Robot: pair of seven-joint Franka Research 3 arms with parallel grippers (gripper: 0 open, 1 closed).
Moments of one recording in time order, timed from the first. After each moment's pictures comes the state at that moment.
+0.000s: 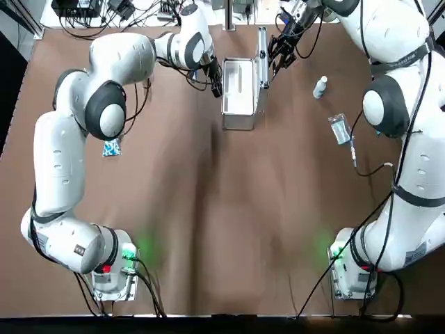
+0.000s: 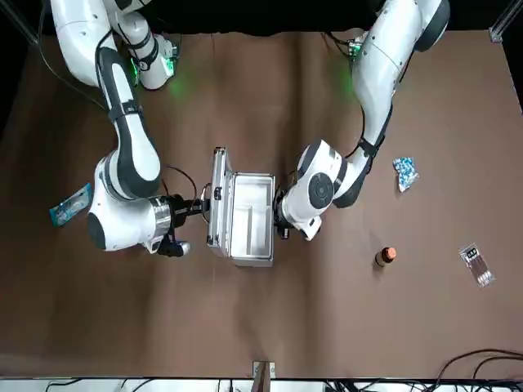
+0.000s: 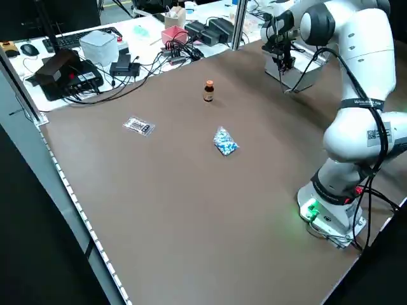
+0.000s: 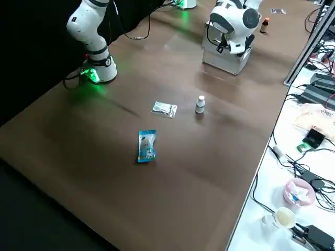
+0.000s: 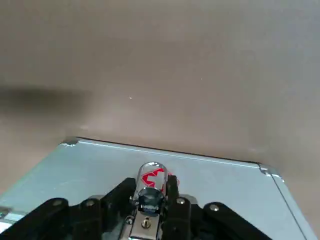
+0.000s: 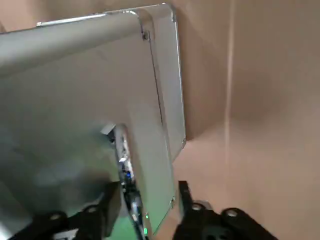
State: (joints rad) left arm -0.40 0.78 -0.28 -1.44 -0.16 2.28 -2.11; right arm 0.35 0.62 -0.09 -1.41 0.73 1.68 0.09
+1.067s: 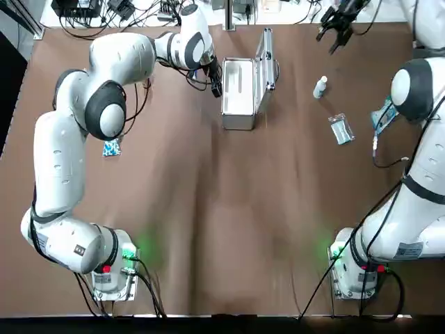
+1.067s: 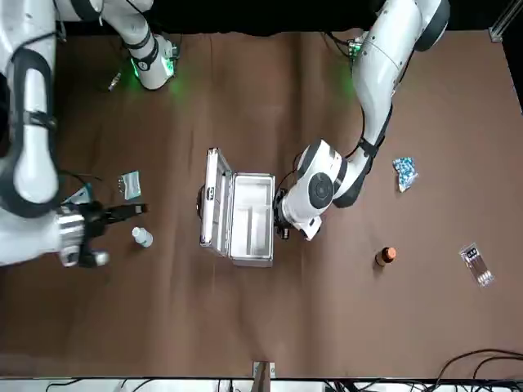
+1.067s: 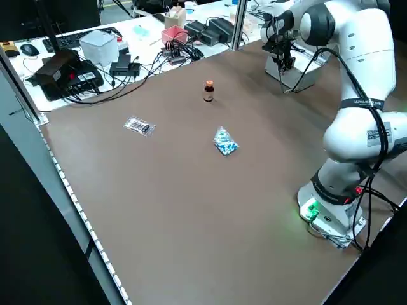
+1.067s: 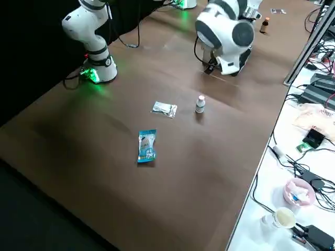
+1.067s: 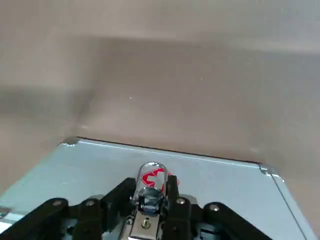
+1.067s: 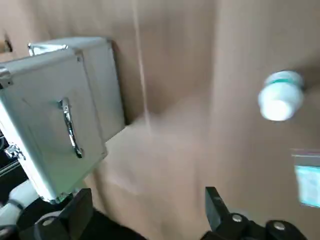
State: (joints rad) left arm -0.40 0.78 -0.28 -1.44 -0.16 2.28 -2.11; right arm 0.00 0.57 -0.11 -1.24 0.56 1.39 -0.15
